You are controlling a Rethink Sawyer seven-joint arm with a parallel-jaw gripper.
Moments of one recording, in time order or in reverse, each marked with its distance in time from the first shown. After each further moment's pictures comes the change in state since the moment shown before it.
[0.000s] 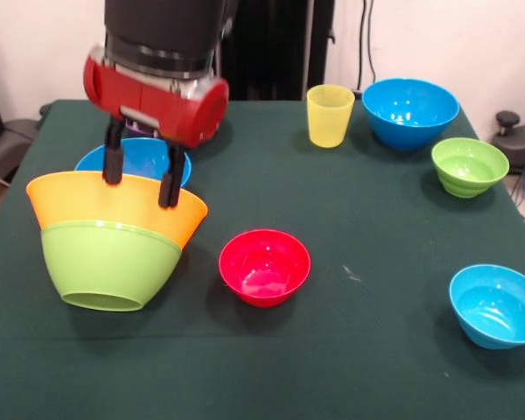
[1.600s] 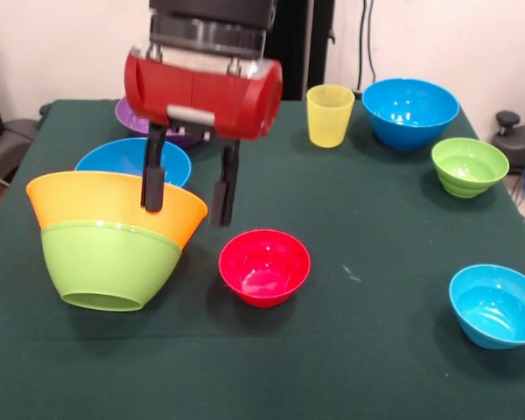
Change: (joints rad) arm -0.070 -0.067 0.188 0.106 -0.104 -0.244 0.000
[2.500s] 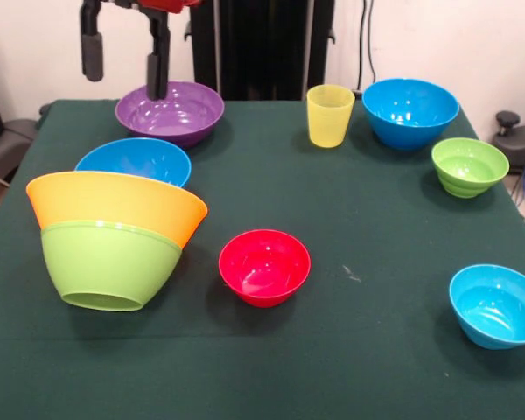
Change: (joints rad) arm -0.102 -0.139 0.085 0.000 -0.015 0.427 -0.011
